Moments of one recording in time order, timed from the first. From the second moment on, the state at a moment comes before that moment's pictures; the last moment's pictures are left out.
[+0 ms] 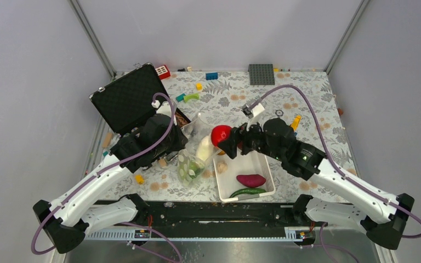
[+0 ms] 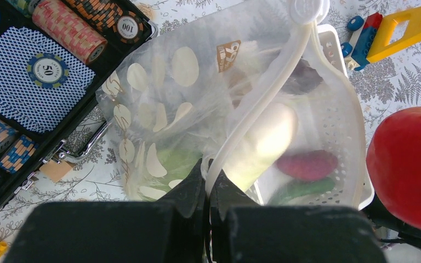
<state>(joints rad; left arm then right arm) -0.74 0.97 1.02 -0.71 -0.19 -0.64 0.91 0.94 0.94 -0.35 0.03 0.36</state>
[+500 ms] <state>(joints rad) -0.74 0.97 1.02 -0.71 -0.17 -0.64 0.92 1.21 1.09 -0.19 -0.18 0.34</state>
